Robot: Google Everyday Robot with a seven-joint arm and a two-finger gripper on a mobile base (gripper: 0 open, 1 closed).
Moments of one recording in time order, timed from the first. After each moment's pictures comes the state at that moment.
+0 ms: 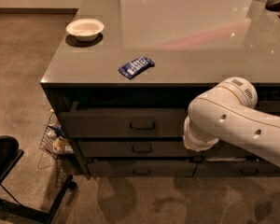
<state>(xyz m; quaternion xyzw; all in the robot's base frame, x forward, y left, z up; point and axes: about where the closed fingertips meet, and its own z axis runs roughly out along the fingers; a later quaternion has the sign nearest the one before) 0.486 -0.170 0.702 -0.66 0.73 -0.11 0.13</state>
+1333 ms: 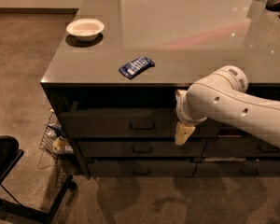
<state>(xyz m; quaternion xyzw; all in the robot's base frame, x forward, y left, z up) 0.584 -0.150 0.712 -0.66 0.70 -0.13 0.23</state>
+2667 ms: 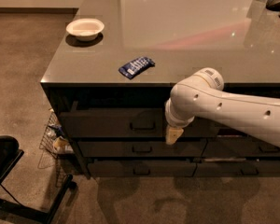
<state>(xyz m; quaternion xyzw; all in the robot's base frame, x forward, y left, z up) 0.594 -0.130 0.670 -0.68 0.70 -0.10 0.18</state>
